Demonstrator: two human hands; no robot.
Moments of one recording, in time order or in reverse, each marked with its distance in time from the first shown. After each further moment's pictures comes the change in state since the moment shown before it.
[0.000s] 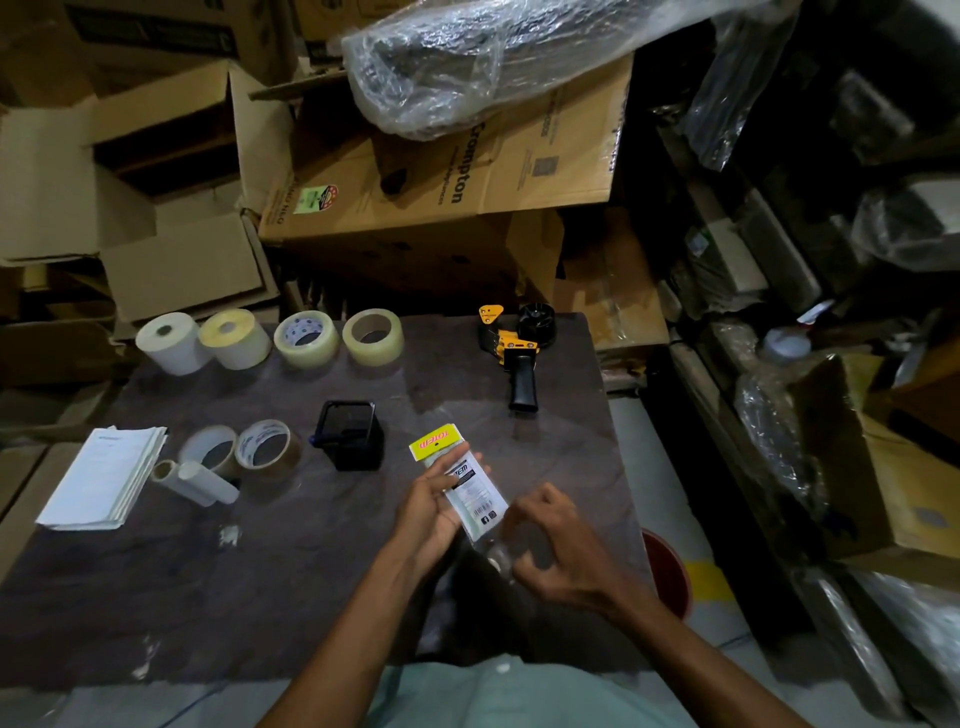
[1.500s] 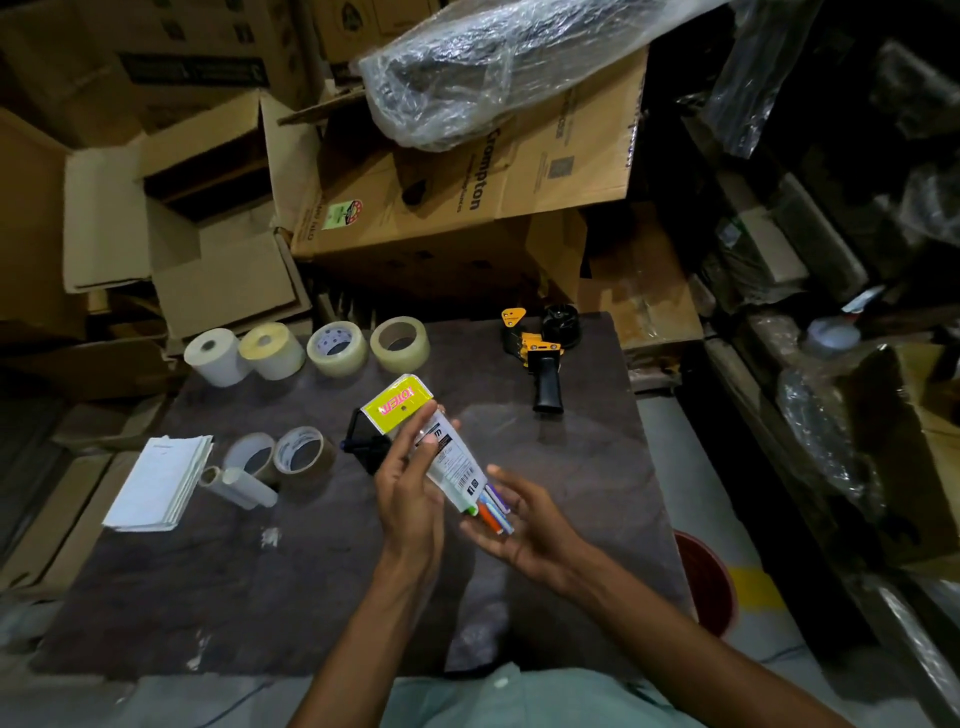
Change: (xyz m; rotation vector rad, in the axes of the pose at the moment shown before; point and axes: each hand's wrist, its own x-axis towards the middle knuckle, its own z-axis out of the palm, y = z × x) left_hand -0.069 0.041 0.031 0.265 0.005 0.631; right_hand 0.058 -0.057 0.027 1.718 -0.097 0.920
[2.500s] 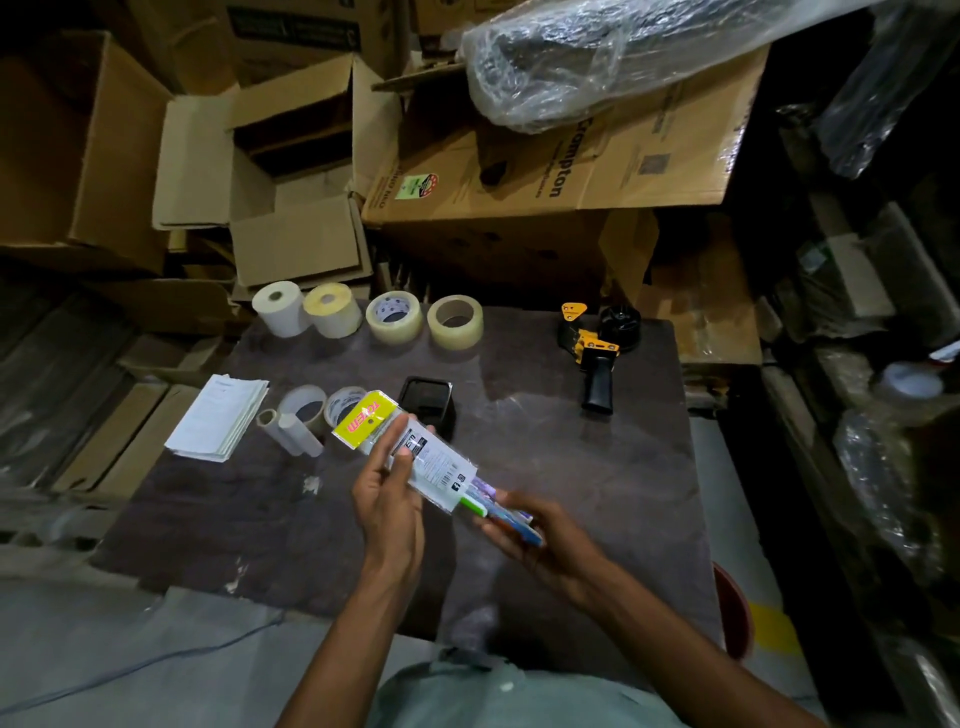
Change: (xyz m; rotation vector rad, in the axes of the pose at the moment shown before) left_hand -0.007 -0.003 -0.075 -0.115 0.308 0.091; right_hand 0.009 0.031 0.005 -0.116 0.022 0.013
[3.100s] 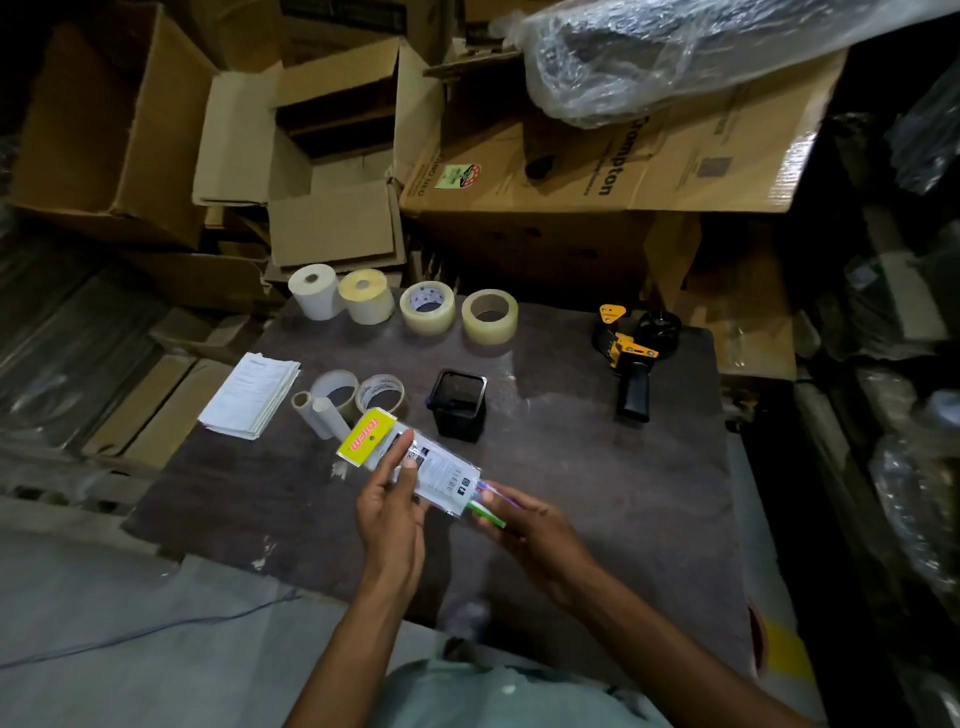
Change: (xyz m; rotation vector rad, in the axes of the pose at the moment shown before) left_hand 0.007 0.005 -0.044 -0.005 0.096 -0.067; right_hand 0.030 0.033 0.029 -0.219 -0.053 -0.125
